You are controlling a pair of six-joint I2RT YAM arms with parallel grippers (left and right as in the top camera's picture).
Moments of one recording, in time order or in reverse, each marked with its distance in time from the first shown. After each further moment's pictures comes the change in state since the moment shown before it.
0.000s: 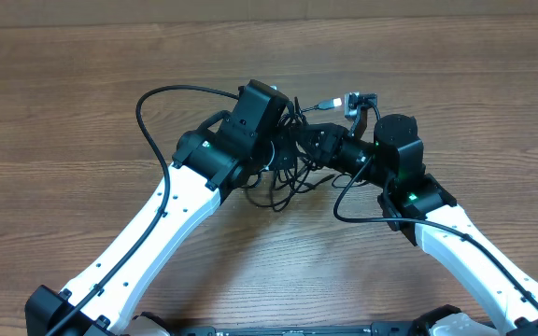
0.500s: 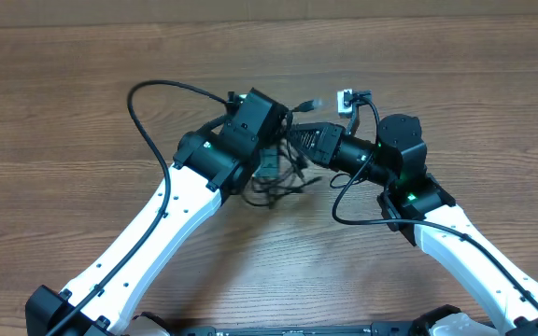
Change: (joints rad) left arm -0.002 0.000 0.000 -0.147 -0.254 0.073; right arm 0.002 0.002 -0.001 0.114 -0.121 0.074
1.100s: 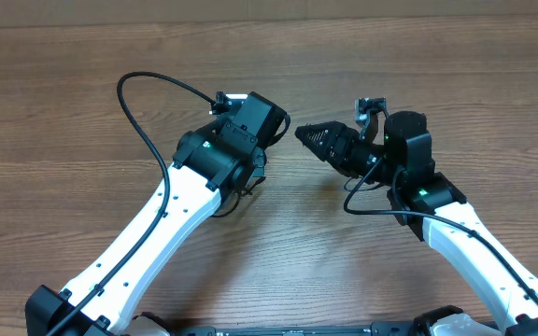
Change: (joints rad) left arm 0.001 0.000 0.000 -0.070 -0.208 0.014; right arm -0.080 0.000 0.001 -0.276 0.067 -0.136
